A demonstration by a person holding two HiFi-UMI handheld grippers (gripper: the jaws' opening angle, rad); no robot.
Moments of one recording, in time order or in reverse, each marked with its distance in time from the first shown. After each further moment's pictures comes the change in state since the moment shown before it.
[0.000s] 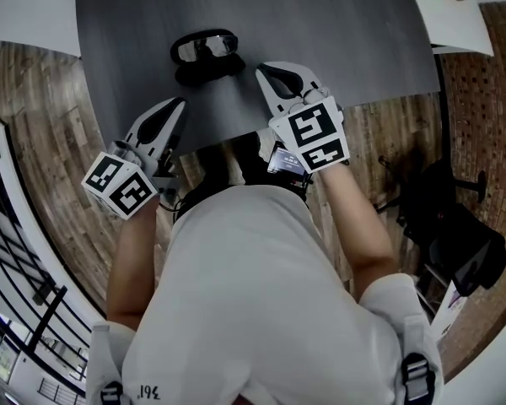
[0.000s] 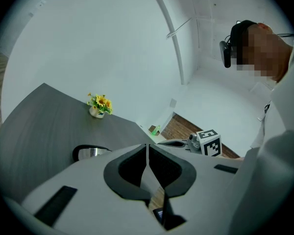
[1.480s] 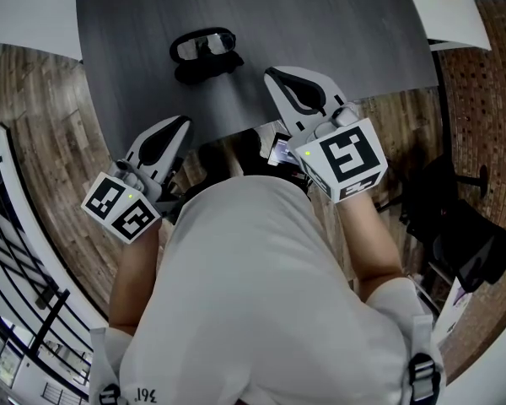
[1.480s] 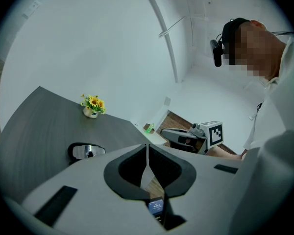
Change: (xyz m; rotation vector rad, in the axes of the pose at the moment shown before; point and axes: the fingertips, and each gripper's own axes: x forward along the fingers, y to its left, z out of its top) left arm -0.025 -0.050 -0.007 0.038 0.020 -0.040; right arm -0.074 0.015 0.048 0.081 -0.173 0.024
